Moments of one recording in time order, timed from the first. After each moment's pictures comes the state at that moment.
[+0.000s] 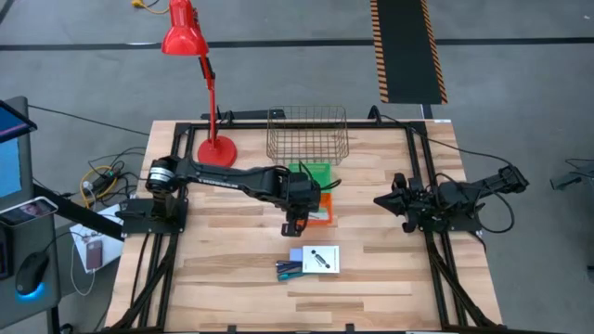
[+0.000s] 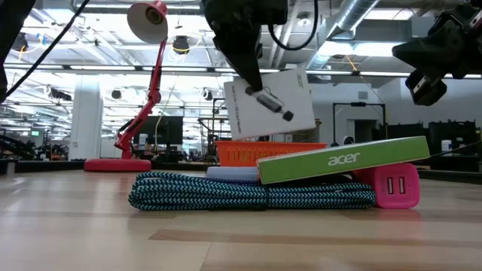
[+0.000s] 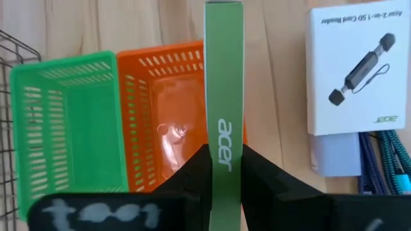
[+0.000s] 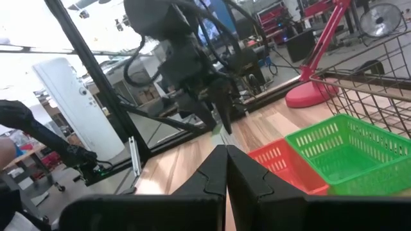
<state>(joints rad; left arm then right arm) -0.07 1.93 1.70 -0.87 -0.06 0.08 0.34 0.01 0.00 0.06 0.34 0.39</state>
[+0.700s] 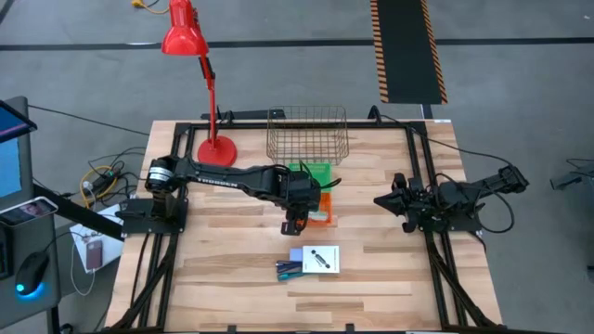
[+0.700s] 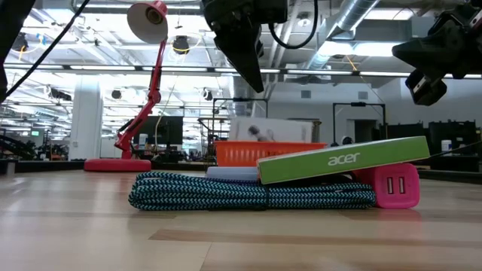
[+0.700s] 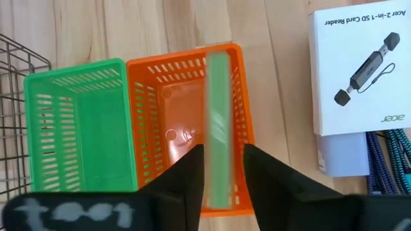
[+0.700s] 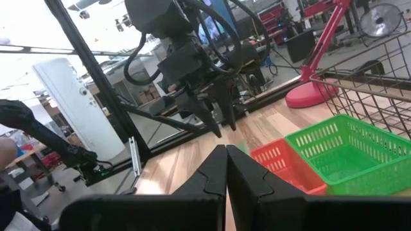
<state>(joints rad) -0.06 1.93 1.70 -0.87 -0.07 0.10 0.34 0.01 0.00 0.06 0.34 0.39</state>
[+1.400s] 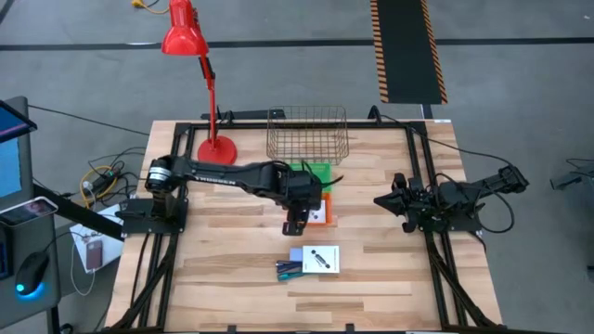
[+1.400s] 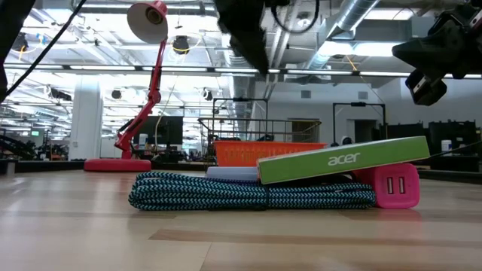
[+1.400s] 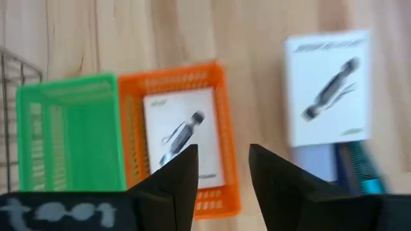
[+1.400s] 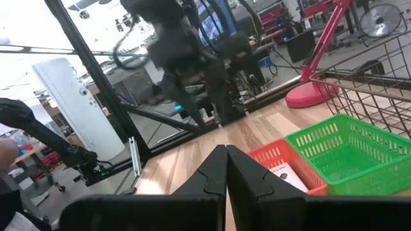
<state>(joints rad) -0.06 1.93 1.80 -0.93 0.01 0.07 0.34 0.01 0.00 0.07 0.34 0.39</state>
